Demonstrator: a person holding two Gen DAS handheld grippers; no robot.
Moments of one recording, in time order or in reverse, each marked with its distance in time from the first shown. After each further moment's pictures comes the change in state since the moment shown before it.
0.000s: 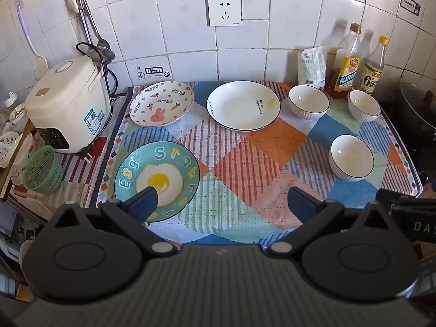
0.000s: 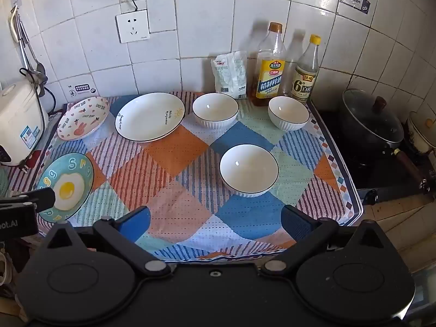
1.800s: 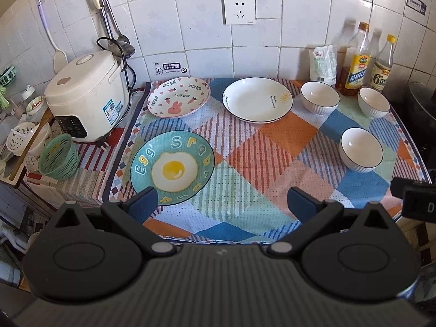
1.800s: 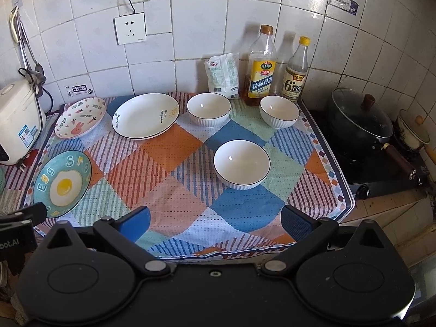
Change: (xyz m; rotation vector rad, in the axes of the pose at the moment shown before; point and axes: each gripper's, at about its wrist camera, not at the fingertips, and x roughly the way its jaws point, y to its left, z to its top) left arm -0.019 0.003 -0.032 -0.012 -0.029 0.069; right arm -0.017 -0.002 -0.015 0.014 -0.027 -0.032
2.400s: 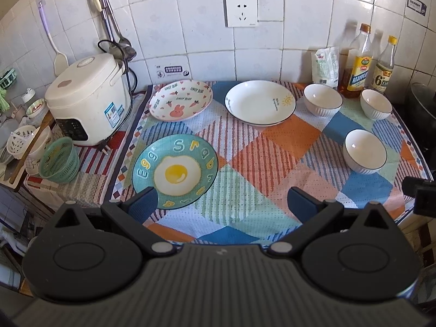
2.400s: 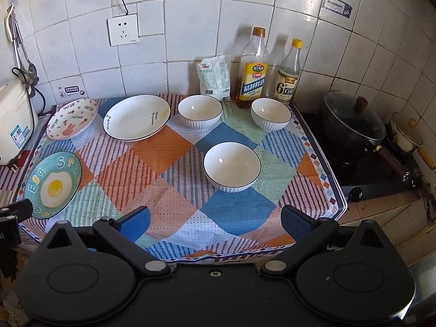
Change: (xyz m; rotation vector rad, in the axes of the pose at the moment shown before) left arm 0.004 0.005 0.000 -0.005 -0.009 0.010; right arm 0.004 -0.004 -0.002 -0.006 -0.015 -0.038
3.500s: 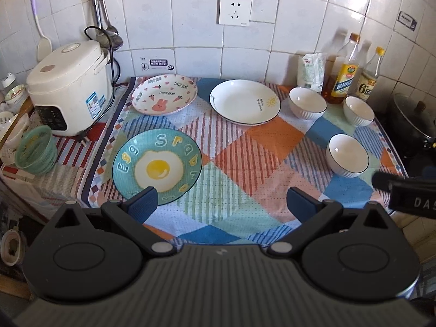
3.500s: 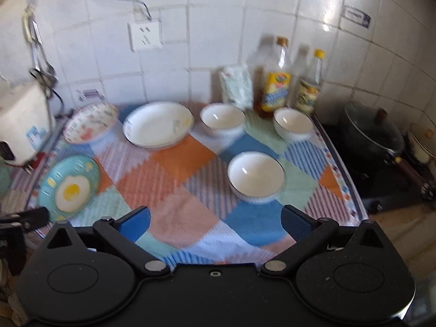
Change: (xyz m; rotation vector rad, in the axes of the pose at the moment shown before) left arm 0.013 0.029 -0.012 -0.042 -0.021 -0.142; right arm 0.004 0.019 -0.002 -0.029 -0.095 0.102
